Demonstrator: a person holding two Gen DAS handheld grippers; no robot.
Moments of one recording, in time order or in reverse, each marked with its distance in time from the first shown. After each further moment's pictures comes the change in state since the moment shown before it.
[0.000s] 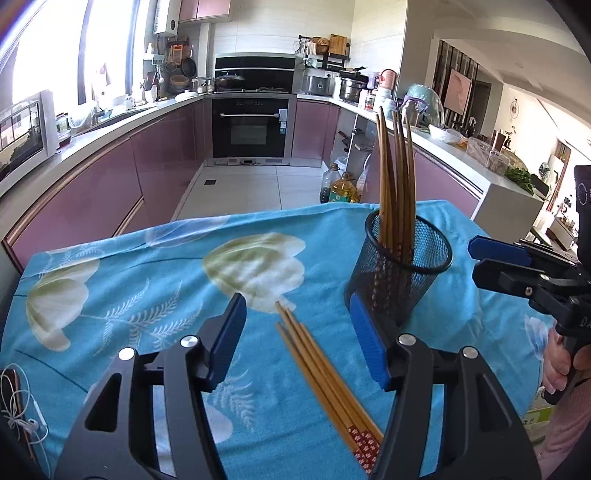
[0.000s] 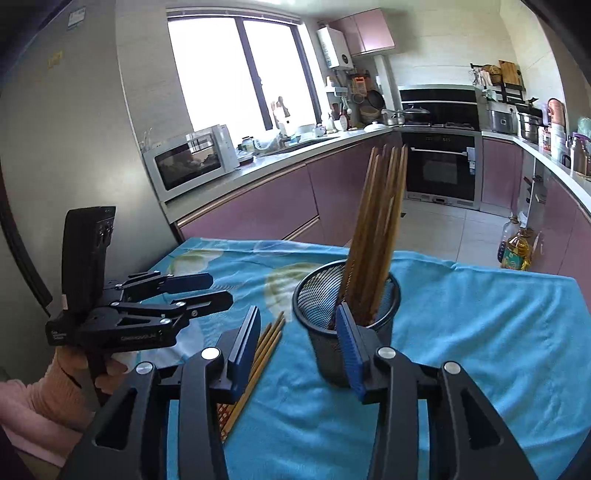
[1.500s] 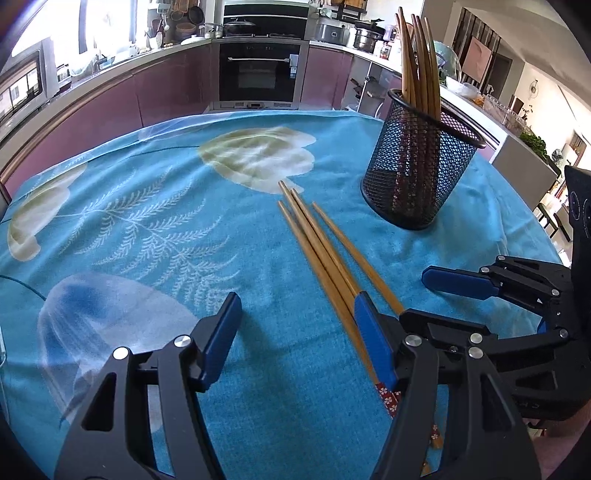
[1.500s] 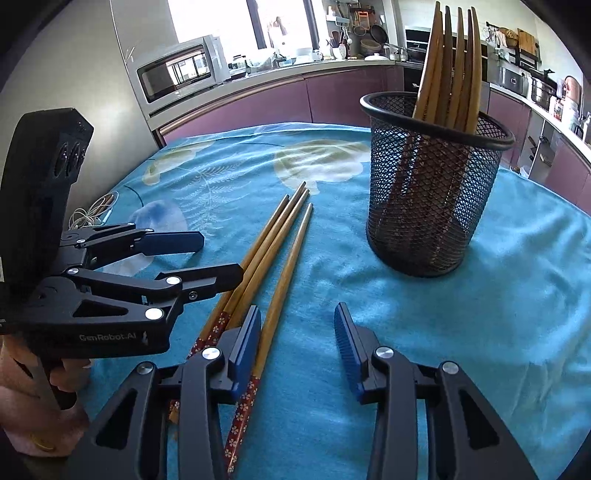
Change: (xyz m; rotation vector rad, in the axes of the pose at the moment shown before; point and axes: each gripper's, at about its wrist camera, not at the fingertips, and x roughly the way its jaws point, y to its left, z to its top) left arm 0.039 -0.002 -0.070 -0.048 0.212 0.013; right arm 0.076 0.041 -0.077 -0.022 0.280 -0.094
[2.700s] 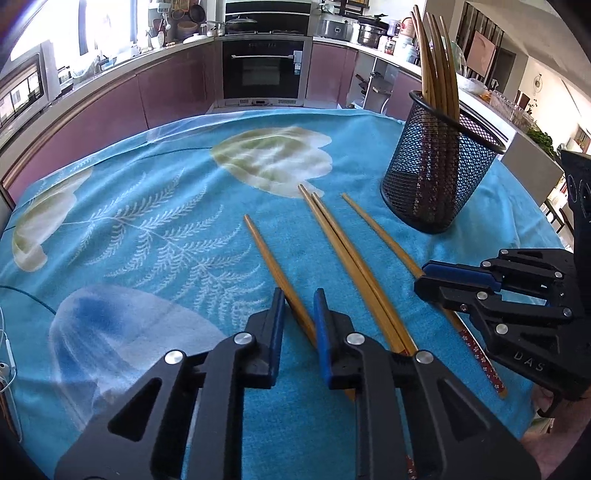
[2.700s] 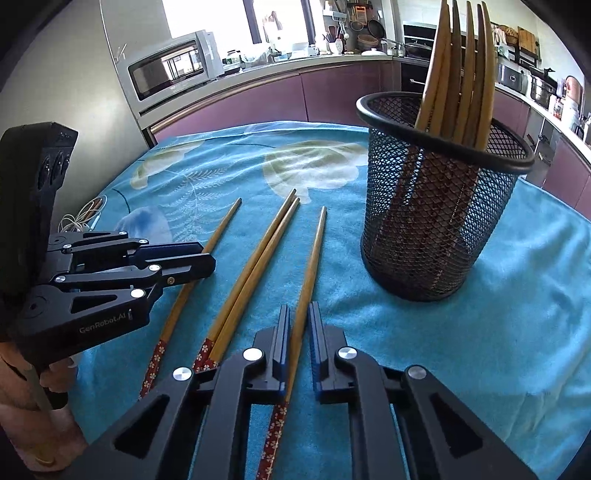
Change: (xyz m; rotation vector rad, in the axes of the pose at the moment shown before) left arm 0.005 0.013 0.008 0.006 0.015 0.024; right arm 0.012 -0.007 0.018 0.015 0.027 -0.010
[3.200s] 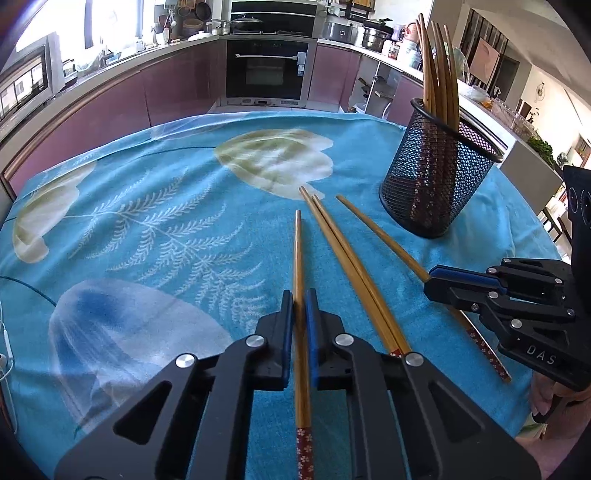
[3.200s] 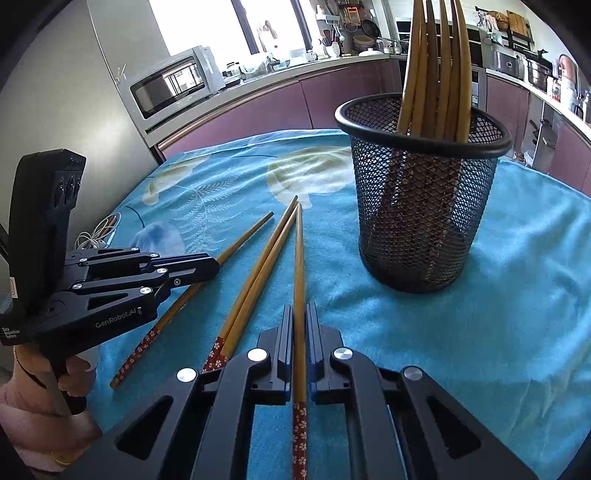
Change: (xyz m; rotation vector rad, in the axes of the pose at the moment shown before) left arm -0.007 0.002 -0.003 -0.031 -0.006 -0.014; right arm -0.012 -0.009 -0.004 0.055 -0.024 0.073
